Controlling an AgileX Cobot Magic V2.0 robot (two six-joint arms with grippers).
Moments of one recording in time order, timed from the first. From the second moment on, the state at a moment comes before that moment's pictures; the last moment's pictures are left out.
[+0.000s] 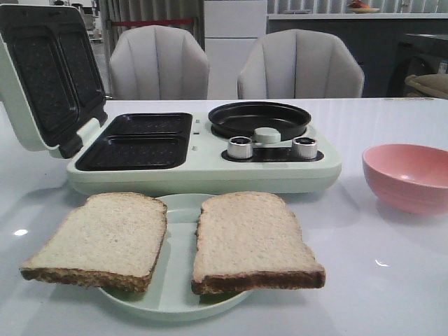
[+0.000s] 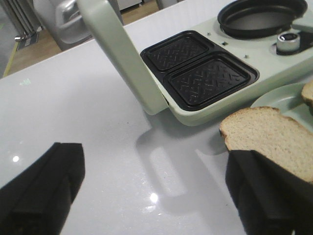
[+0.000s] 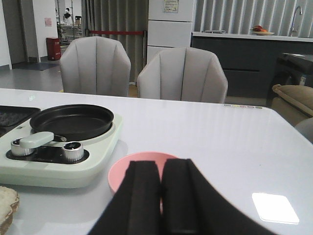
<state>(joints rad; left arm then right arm) -0.42 0.41 -0.34 0.37 0.37 -0.06 0.08 -0.01 0.03 0.04 -0.03 -0.03</state>
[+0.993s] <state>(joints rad) -0.80 1.20 -0.43 1.03 0.42 -0.19 0.08 -0.01 0.03 0.04 -0.03 -0.03</state>
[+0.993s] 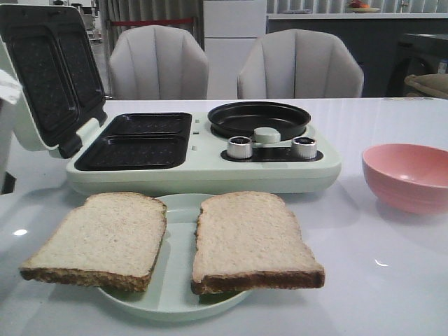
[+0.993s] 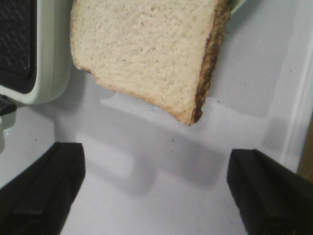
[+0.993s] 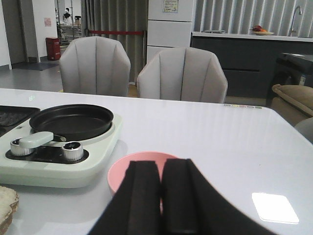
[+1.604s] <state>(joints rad) -0.80 1.44 -0.52 1.16 0.41 -0.34 0.08 -0.01 0.03 0.04 -0.03 -0.03</state>
